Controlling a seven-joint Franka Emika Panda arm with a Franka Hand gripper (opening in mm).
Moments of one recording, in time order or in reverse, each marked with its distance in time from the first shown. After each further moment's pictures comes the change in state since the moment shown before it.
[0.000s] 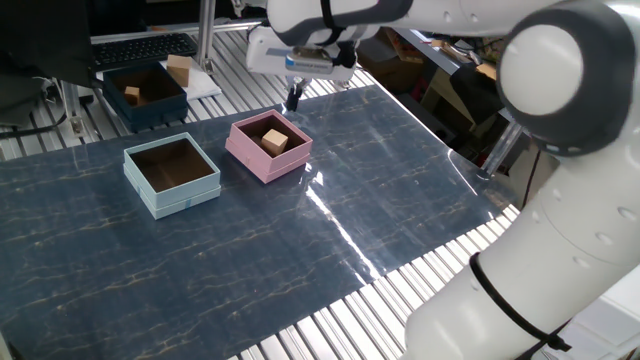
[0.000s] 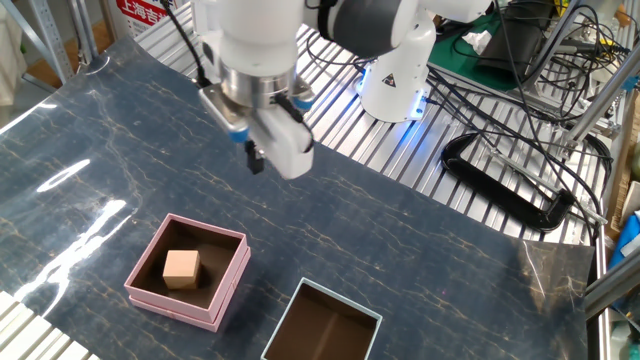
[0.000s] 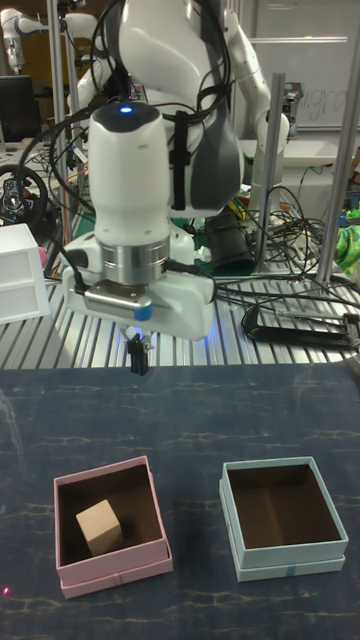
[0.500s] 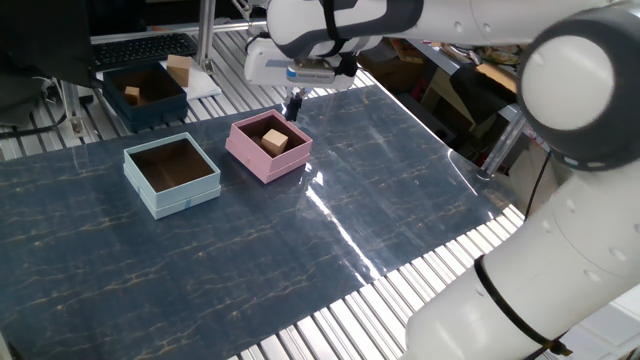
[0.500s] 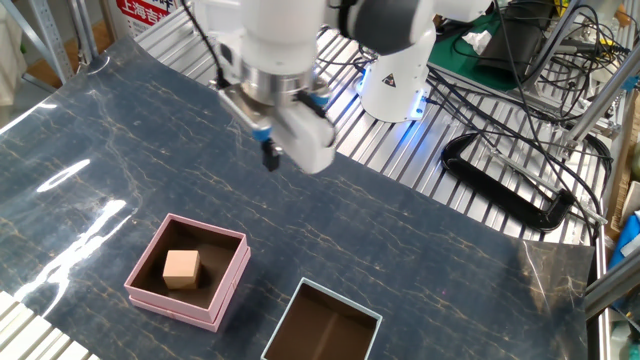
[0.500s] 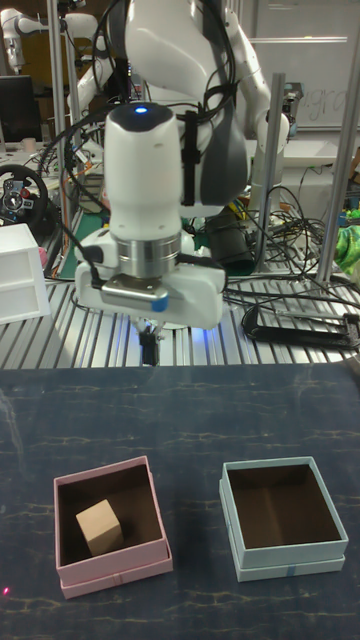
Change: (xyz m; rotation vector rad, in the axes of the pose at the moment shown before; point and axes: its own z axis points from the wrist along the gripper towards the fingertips) arm 0.024 0.003 0.003 0.000 0.003 -0.061
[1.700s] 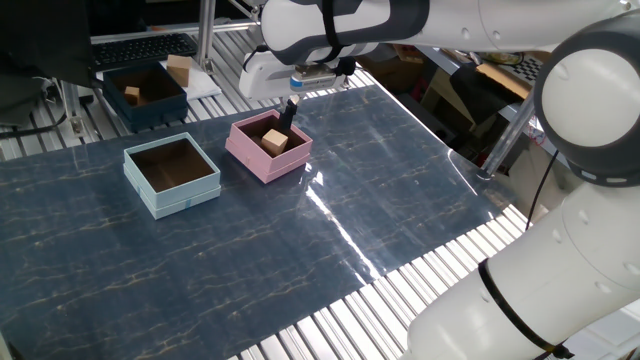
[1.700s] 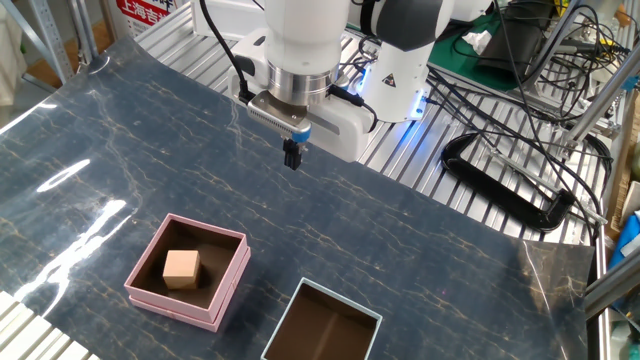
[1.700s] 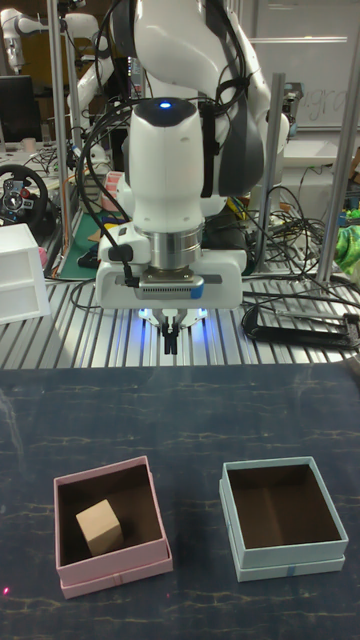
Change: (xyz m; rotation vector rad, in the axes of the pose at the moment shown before) arm 0.032 0.021 -0.003 -0.011 0.020 -0.324
